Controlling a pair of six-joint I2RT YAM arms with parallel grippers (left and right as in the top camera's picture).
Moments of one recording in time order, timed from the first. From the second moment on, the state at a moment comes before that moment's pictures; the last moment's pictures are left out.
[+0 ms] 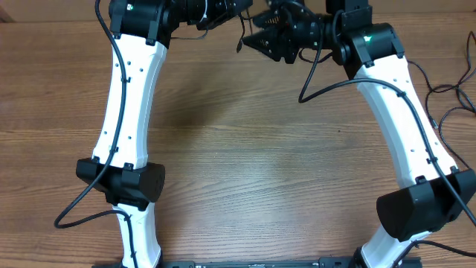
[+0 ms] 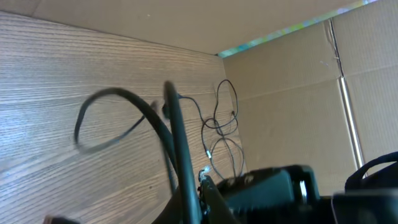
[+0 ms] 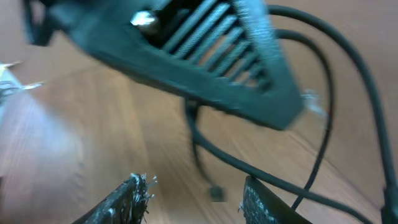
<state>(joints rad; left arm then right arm) -0.24 2.13 2.55 -1.02 0.72 -0.66 0.27 1.86 1.95 -0.65 -0.82 -0.38</state>
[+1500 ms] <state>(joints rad) -0.27 2.13 2.55 -1.02 0.73 -0.54 0.35 1.86 2.00 -0.71 -0.70 -0.37</state>
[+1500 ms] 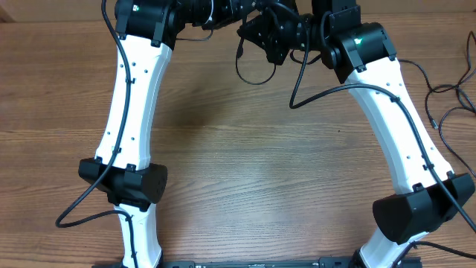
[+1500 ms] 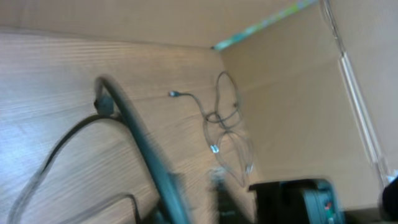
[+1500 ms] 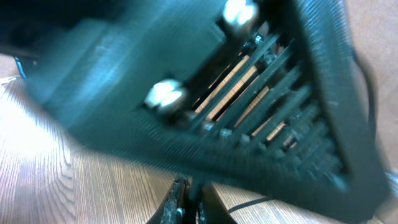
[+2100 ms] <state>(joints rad) -0.13 1.92 2.55 -1.17 0.42 -0.10 0.21 1.86 2.00 -0.68 -0.69 -0.30</state>
